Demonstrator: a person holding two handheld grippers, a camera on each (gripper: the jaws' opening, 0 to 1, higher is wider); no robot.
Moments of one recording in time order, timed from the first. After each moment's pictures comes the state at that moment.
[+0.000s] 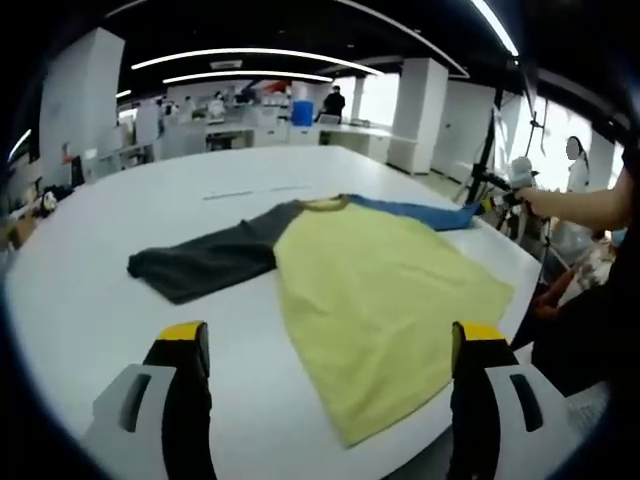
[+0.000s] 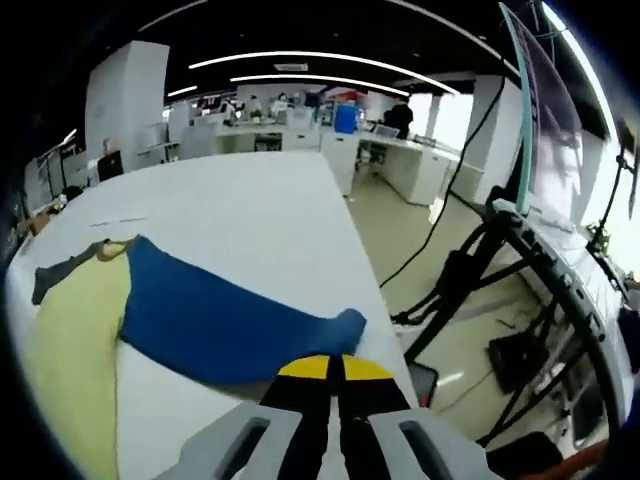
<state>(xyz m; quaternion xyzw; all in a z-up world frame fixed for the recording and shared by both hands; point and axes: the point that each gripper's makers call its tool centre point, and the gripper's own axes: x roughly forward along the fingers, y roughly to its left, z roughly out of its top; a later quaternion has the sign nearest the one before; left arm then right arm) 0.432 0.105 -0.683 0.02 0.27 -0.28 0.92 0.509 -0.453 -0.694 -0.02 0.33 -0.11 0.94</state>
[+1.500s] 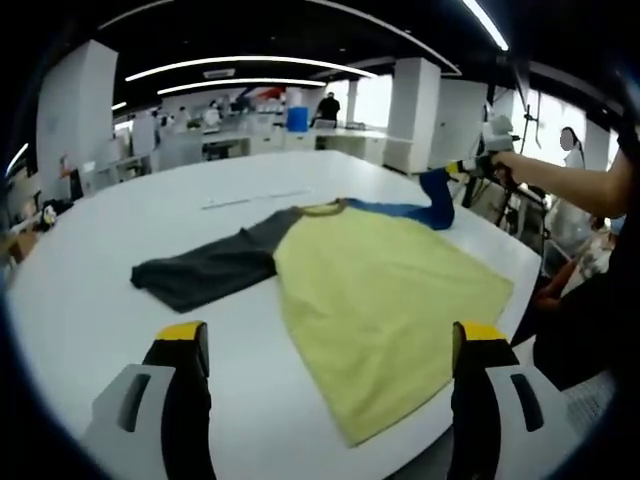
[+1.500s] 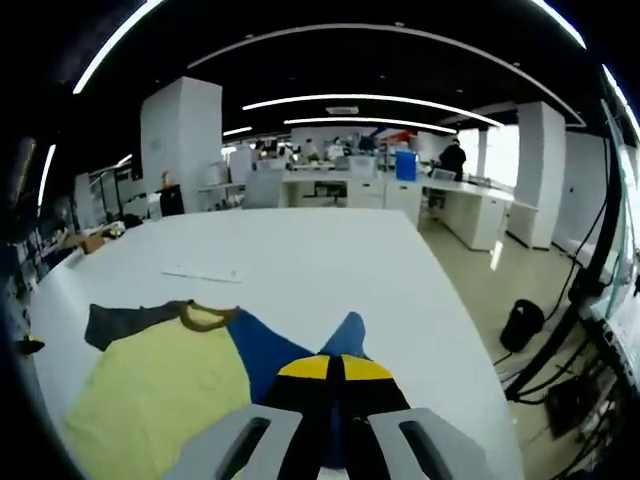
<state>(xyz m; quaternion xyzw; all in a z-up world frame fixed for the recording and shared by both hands) 0.432 0.107 -0.681 0.04 0.25 -0.29 0.92 0.590 -0.318 -0.639 0.00 0.24 0.03 0.97</state>
